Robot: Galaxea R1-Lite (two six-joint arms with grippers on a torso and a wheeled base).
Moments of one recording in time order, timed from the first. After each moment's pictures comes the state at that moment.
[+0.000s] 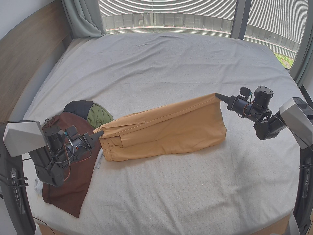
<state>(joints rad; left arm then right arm) -0.03 2.31 -0.65 -1.55 -0.54 -0.60 0.05 2.38 -1.37 -1.07 0.67 0.42</state>
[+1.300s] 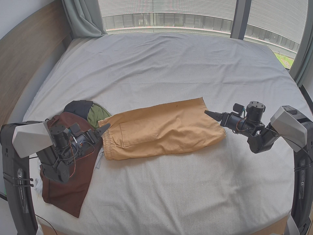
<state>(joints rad) -0.05 2.39 -0.78 -1.55 -0.45 -0.60 0.09 2.46 -1.27 -1.12 0.63 0.42</state>
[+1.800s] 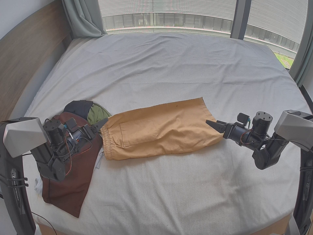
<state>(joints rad) -0.05 2.31 -0.74 -1.55 -0.46 -0.60 0.14 2.34 -0.88 -1.40 0.59 0.43</state>
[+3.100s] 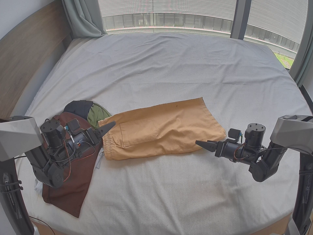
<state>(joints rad) -0.13 2.18 -0.60 -1.55 -0.50 -0.58 0.24 2.30 -0.71 -1.36 0.57 0.43</state>
